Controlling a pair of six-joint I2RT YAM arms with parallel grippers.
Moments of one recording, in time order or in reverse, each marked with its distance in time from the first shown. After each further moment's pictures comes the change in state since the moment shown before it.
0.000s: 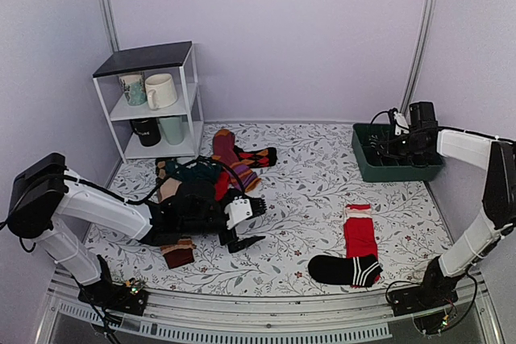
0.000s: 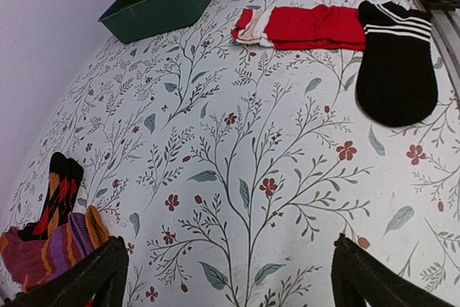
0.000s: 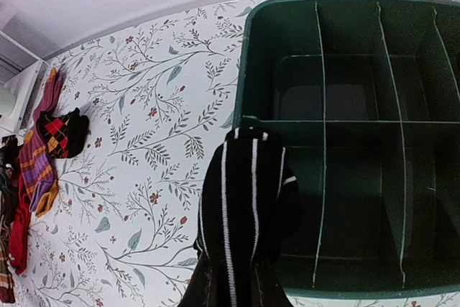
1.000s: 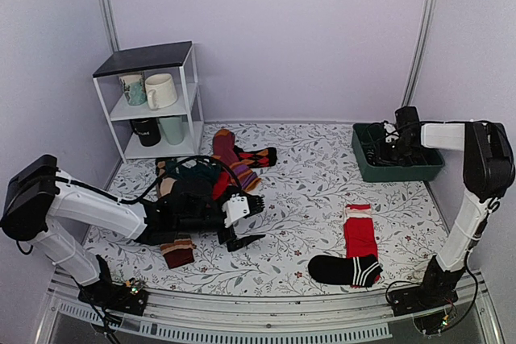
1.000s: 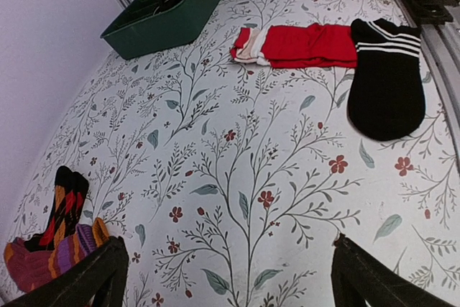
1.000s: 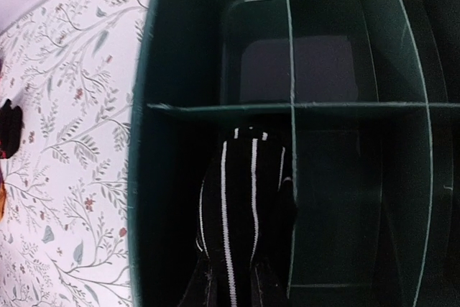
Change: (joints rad) left arm 0.000 -0.049 -0.005 -0.006 0.029 0.004; right arm 0.000 0.274 0.163 -0.095 0.074 -0.018
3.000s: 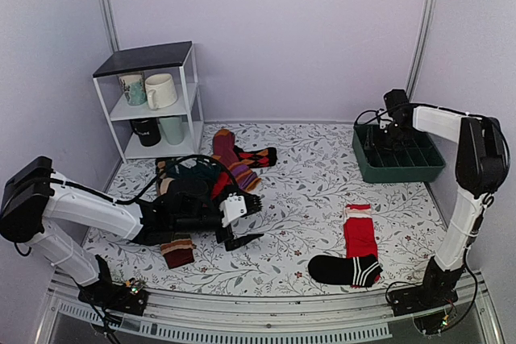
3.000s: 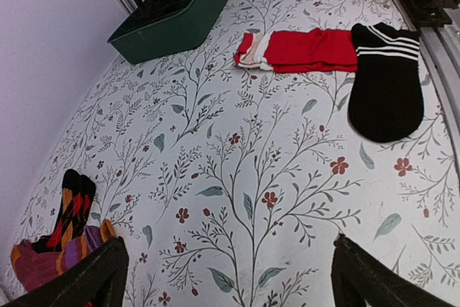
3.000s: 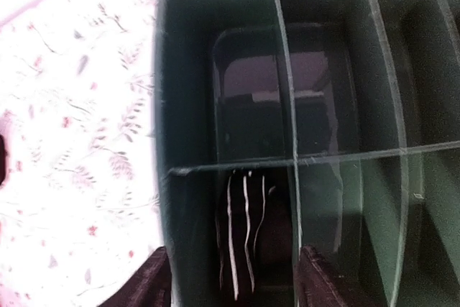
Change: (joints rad) left arm 0.000 -0.034 -0.015 0.000 0.002 0.011; right arm 0.074 0.108 0.276 -0.245 0.182 0.074
